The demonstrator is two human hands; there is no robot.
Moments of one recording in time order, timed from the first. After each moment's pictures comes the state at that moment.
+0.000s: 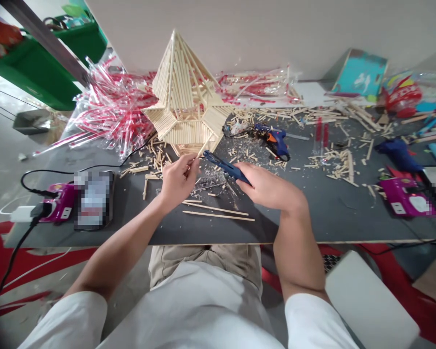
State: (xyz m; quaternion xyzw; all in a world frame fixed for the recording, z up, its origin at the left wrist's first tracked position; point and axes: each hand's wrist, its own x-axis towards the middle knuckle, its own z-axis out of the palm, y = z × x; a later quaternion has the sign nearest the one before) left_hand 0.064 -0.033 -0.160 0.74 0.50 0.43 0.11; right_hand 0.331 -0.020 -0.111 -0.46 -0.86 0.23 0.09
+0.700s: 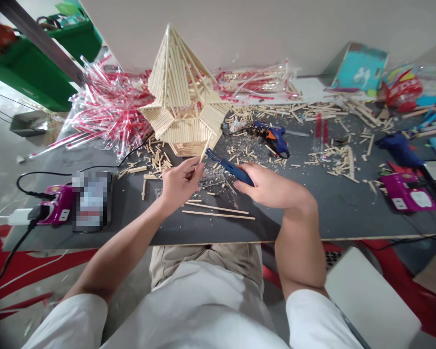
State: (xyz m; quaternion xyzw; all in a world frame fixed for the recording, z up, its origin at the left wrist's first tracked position) left_hand 0.072 -0.041 -0.159 0.73 0.51 0.43 0.16; right_hand 0.334 -0.021 -0.110 -0.47 -0.83 0.31 0.07
